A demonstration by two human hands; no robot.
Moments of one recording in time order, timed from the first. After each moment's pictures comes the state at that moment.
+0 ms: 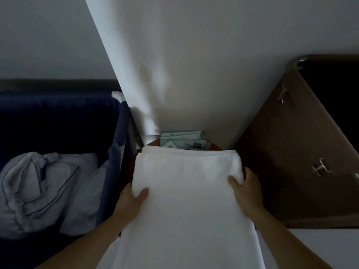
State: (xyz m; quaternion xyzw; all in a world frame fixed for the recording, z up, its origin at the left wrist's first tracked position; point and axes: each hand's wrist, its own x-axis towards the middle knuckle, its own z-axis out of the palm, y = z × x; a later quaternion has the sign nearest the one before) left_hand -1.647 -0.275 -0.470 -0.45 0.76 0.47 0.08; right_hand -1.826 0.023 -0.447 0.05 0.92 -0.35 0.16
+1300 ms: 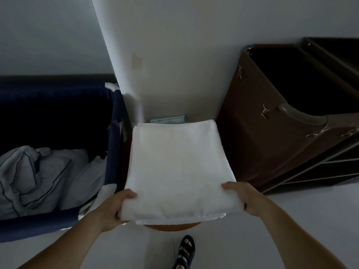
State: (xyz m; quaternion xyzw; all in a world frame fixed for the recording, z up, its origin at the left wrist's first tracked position) left_hand -1.506 -0.234 -0.417 -0.47 0.47 0.73 0.17; right_hand -1.666 0.112 -0.401 0.22 0.74 -0.52 0.38
